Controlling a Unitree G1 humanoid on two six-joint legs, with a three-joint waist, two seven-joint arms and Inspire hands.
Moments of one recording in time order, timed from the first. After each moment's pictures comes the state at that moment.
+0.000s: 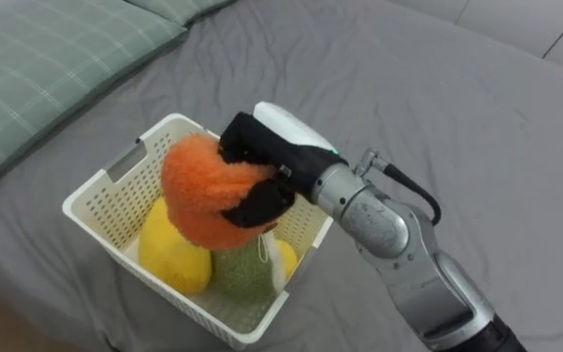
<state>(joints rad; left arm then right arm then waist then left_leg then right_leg) 0.07 0.19 0.09 1.06 -0.01 0.08 0.14 -0.31 -0.21 0.50 -0.12 -0.47 0.21 0.32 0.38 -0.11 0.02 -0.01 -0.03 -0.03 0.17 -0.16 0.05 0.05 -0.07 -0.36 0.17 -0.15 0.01</state>
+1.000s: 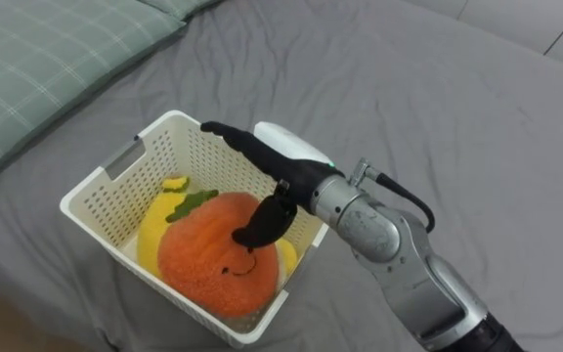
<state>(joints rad) 0.05 0.20 0.07 1.06 -0.01 0.09 0.15 -0.31 -0.21 0.53 -0.06 -0.49 0.22 0.32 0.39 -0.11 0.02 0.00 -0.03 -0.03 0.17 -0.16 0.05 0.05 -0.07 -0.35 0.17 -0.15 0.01</state>
